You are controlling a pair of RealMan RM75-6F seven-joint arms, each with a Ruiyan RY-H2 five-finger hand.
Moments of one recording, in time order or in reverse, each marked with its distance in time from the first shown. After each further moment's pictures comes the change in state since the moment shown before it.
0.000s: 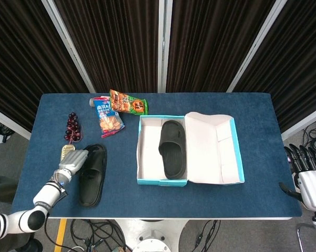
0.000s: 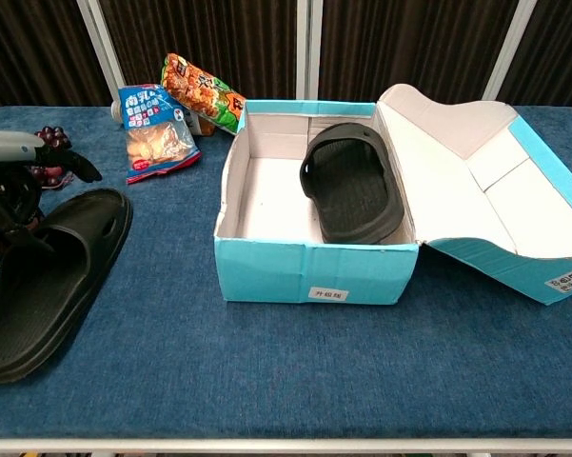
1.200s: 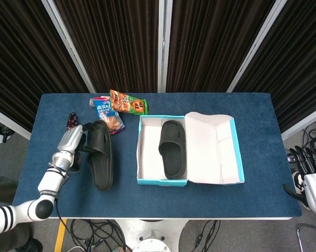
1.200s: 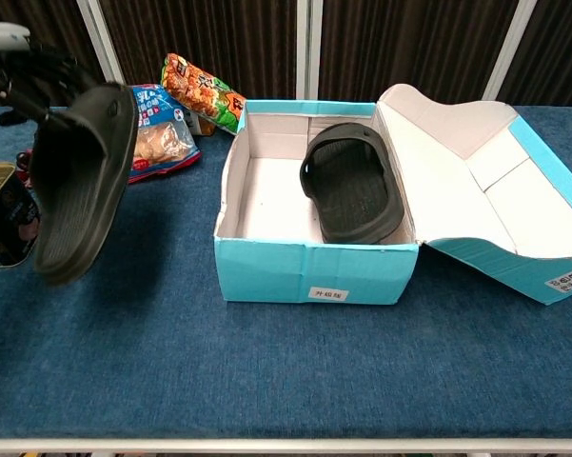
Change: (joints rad) left arm 0.017 -0.031 -0.203 0.024 0.028 0.162 -0.314; right arm -0.019 -0.006 -0.008 0.022 0.004 0.027 0.025
